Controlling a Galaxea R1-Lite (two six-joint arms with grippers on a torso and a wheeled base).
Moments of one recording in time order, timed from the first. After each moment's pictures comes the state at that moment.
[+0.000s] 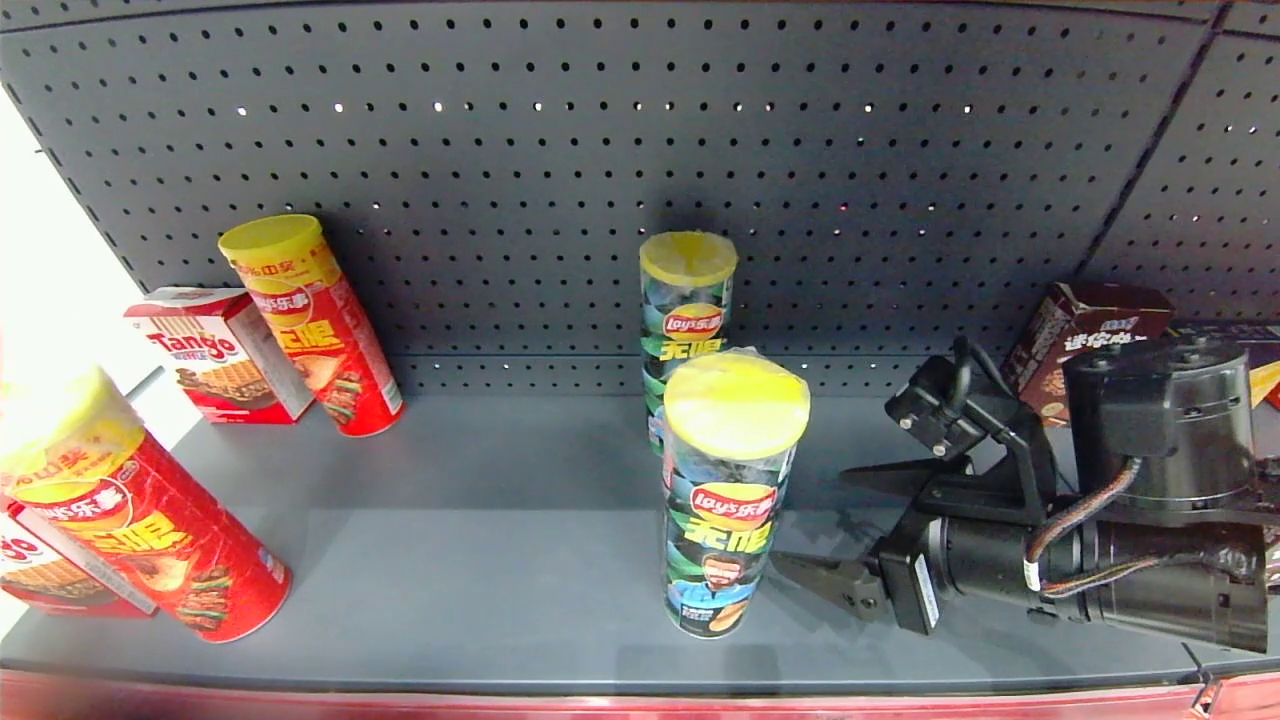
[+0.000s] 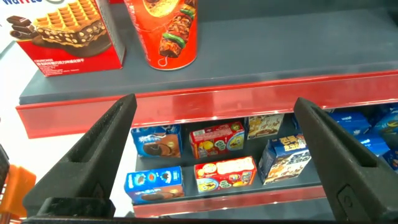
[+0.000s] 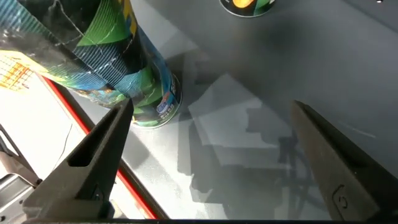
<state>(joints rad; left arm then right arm) 0.00 0.00 0.00 0.00 -0.09 0.04 0.70 1.50 -0.75 -0.34 0.08 -0.10</state>
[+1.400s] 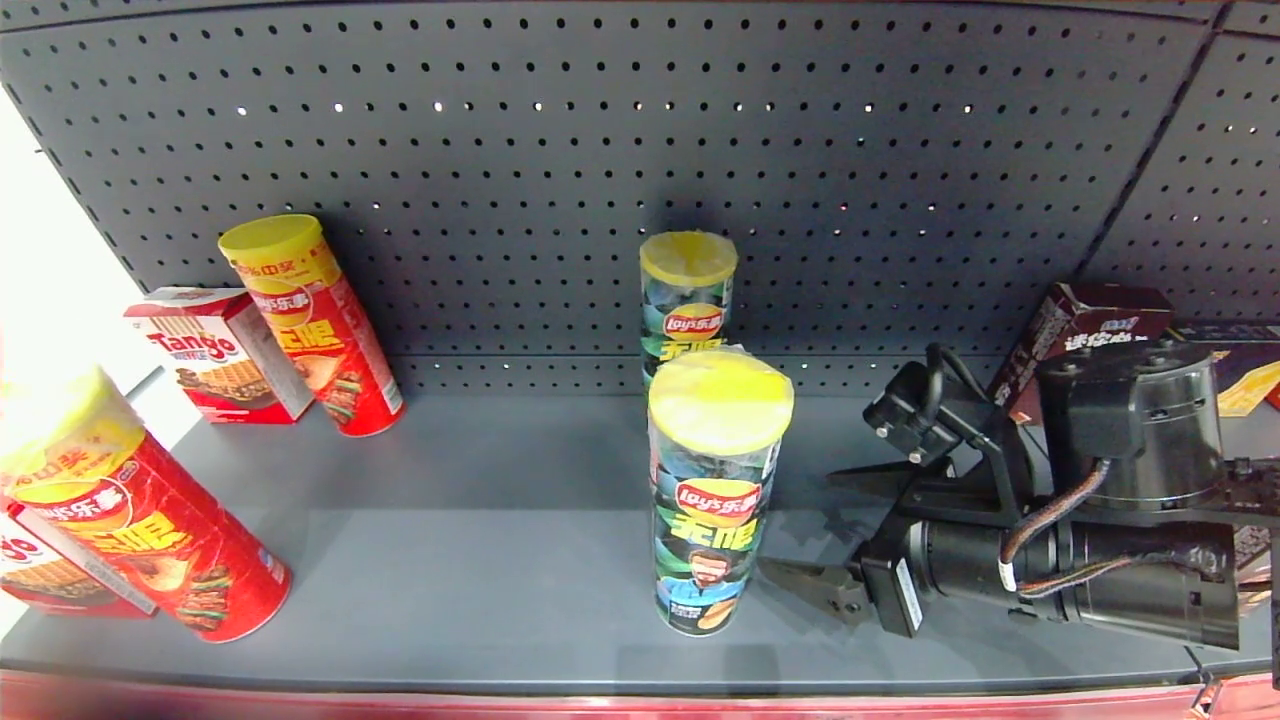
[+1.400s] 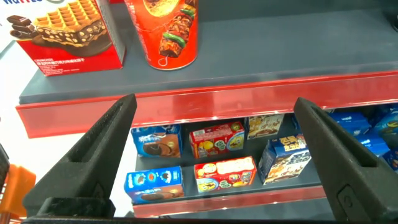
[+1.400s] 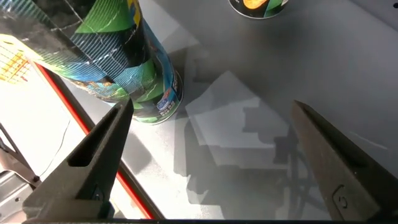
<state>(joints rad) 0.00 0.00 0.00 0.00 -0.09 0.04 0.71 1.53 -0.77 -0.34 0.08 -0.12</state>
